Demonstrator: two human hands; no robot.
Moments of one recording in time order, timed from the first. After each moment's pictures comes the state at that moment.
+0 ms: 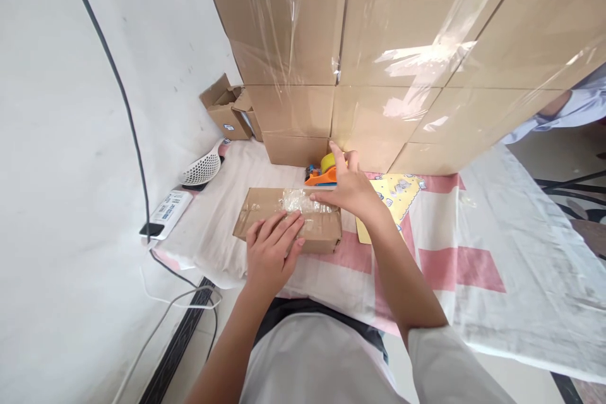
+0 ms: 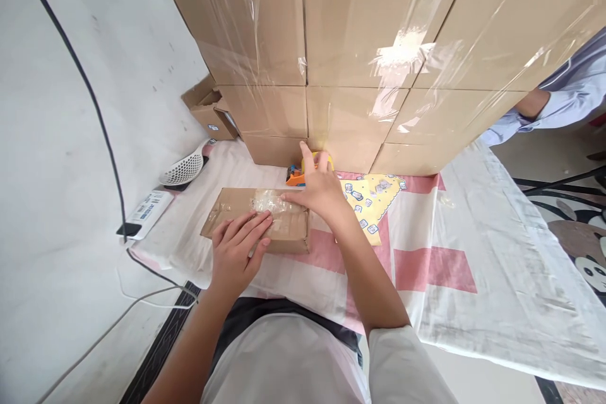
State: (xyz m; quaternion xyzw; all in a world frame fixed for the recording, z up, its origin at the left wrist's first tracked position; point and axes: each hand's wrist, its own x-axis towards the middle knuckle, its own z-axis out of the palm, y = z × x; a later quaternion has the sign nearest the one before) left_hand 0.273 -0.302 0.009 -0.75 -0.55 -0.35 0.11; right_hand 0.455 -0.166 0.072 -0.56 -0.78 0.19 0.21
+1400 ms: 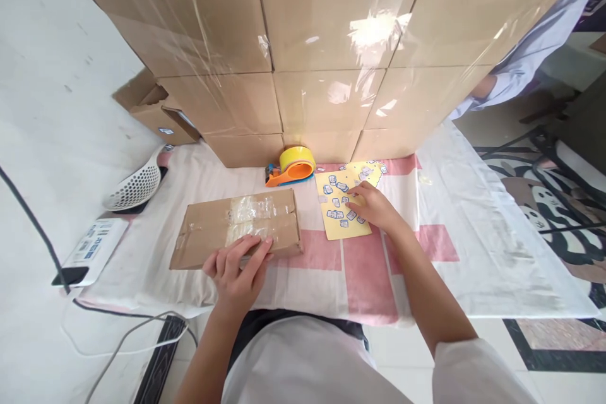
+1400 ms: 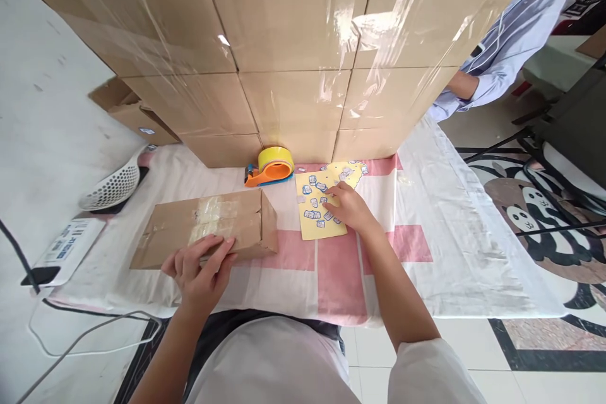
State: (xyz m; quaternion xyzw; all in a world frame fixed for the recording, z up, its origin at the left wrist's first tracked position) left_hand 0.279 -0.290 -0.037 -0.74 -0.49 -0.38 0.24; right_hand 0.631 -0.165 -0.047 -0.60 -0.73 0.24 0.21
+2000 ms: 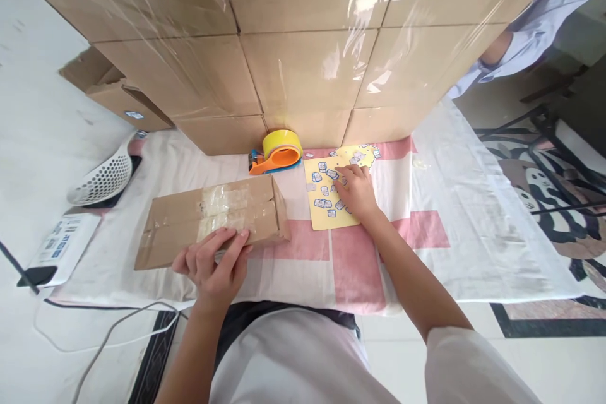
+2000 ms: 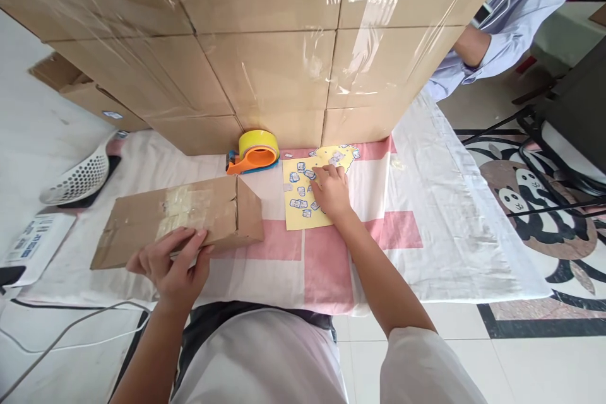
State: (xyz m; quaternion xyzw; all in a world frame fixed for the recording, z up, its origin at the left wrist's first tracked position) left_hand 0.276 -0.288 -0.049 -0.73 -0.50 -0.38 0.26; right_hand 0.606 -0.156 -0.072 -0.65 -0.71 0.11 0.25
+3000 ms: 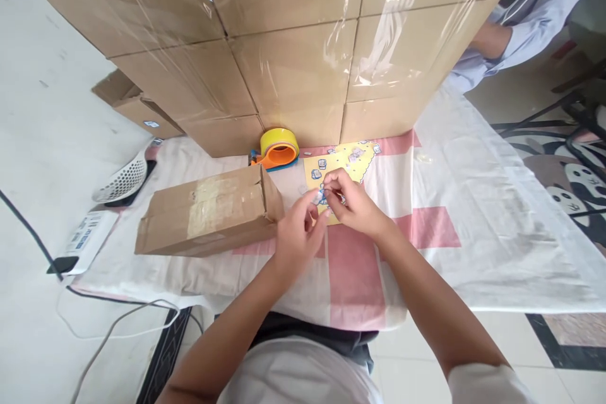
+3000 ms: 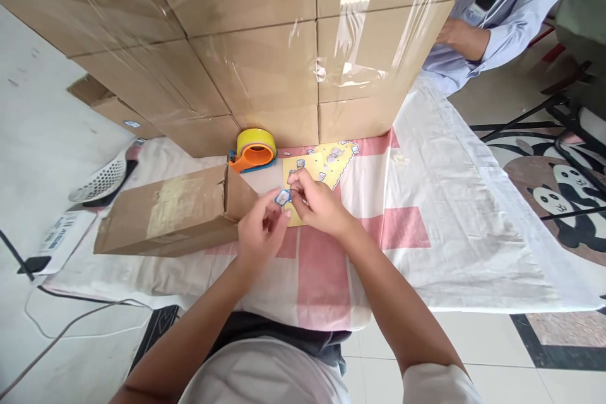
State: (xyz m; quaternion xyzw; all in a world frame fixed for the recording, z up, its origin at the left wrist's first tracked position) left_hand 0.431 -0.261 -0.027 -0.74 -0.47 -0.47 -0.14; right_hand 0.599 -0.207 -0.023 -0.37 -0.75 0.36 0.41
